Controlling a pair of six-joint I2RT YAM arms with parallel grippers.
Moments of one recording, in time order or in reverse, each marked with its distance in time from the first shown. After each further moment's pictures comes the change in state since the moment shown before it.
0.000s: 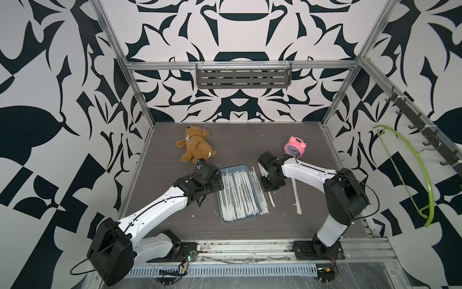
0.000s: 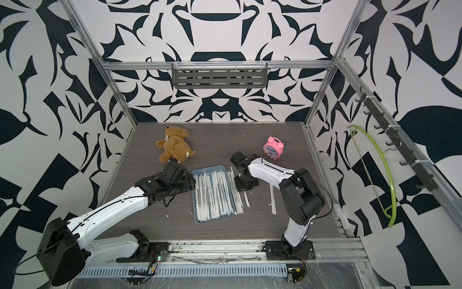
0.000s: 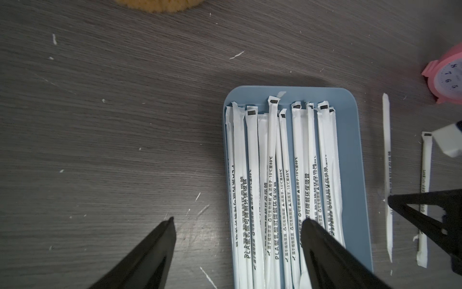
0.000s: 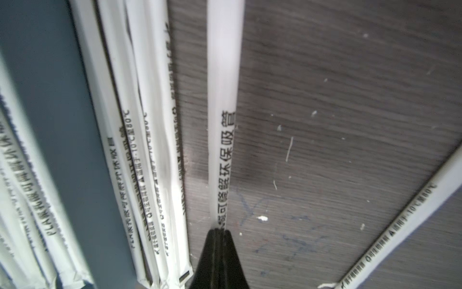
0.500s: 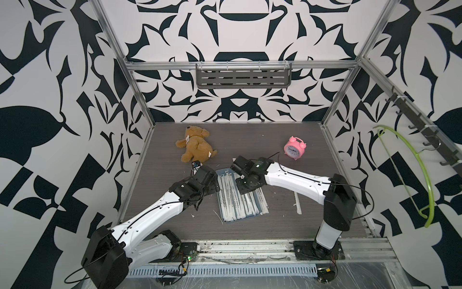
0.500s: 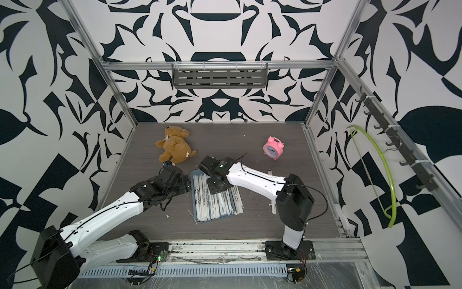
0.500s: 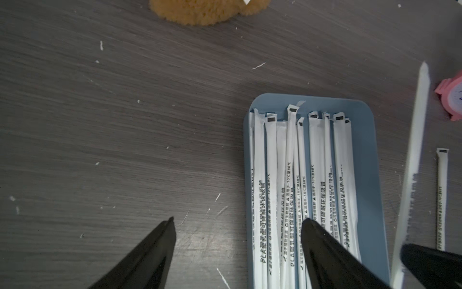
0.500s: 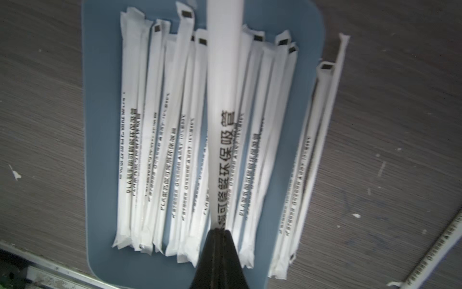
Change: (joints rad) left arm 0.000 -0.079 -0.064 -0.016 -0.074 -0.028; right arm 0.361 0.094 0.298 -0.045 0.100 0.253
